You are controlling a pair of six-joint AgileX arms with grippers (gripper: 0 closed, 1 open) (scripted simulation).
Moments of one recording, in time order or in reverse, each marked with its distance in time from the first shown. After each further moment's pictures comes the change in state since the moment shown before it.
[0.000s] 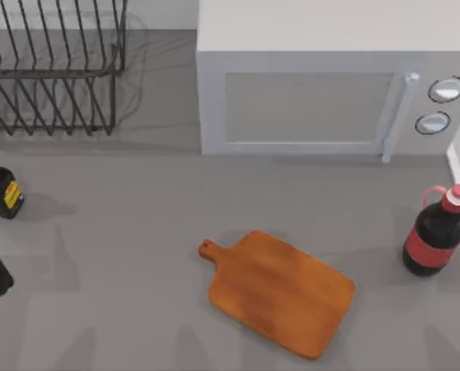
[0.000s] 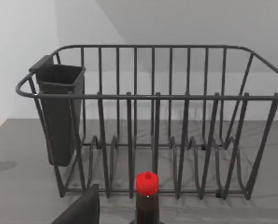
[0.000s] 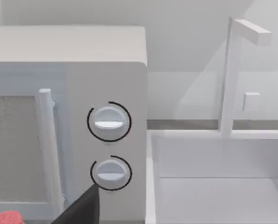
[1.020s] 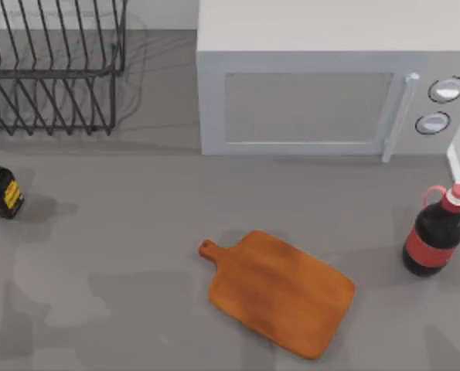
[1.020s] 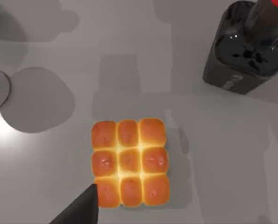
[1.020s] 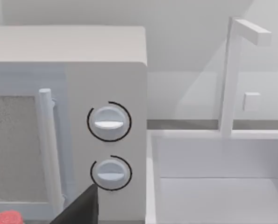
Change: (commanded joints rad) left arm 0.170 1.163 0.806 -0.643 0.012 0.106; right arm 0.000 0.000 0.000 0.000 0.000 0.000
